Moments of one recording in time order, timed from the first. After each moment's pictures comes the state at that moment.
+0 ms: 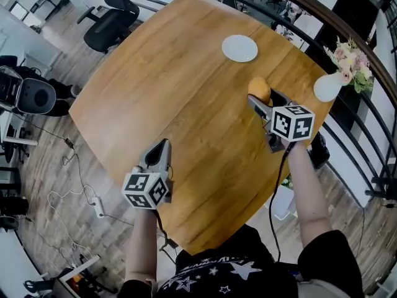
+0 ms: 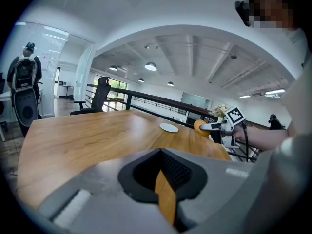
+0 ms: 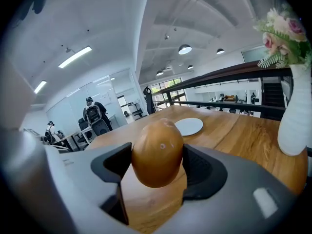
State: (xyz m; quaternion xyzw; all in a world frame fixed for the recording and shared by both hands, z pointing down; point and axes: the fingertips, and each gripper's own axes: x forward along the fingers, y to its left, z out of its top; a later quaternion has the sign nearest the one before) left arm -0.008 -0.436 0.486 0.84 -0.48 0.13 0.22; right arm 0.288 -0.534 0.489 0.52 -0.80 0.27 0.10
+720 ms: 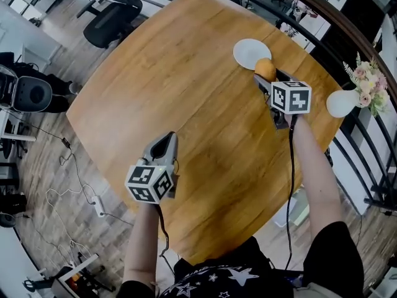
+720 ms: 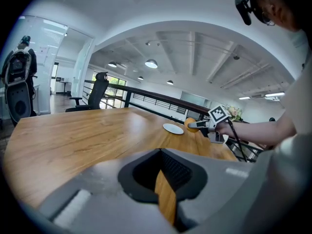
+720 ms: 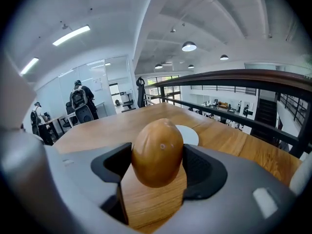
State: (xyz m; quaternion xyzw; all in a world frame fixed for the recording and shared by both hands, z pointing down) left arm -0.009 -0.511 0.508 0.84 -0.47 0.13 0.24; right arm 0.294 -0.668 0.524 0.56 -0.78 0.23 0.18
